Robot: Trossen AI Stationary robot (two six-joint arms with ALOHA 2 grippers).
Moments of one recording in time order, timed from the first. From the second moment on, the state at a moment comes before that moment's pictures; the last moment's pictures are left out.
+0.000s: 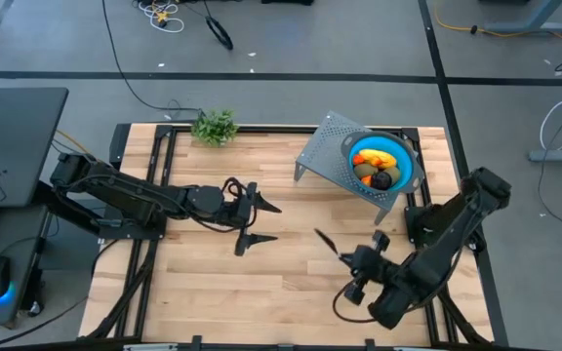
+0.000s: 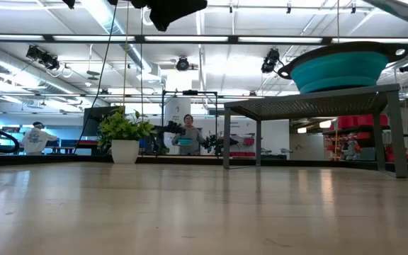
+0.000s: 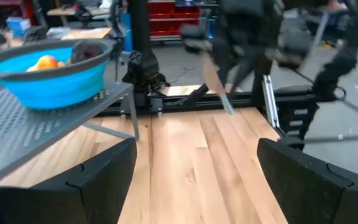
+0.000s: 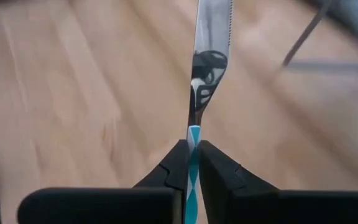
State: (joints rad) left arm -0.20 1.31 0.80 0.37 -0.09 -0.02; right arm 0.83 1.59 1.35 -1.09 0.82 1.23
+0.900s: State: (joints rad) left arm -0.24 1.66 0.80 1.13 -0.01 0.01; right arm 0.67 1.49 1.35 -0.30 0.96 0.15
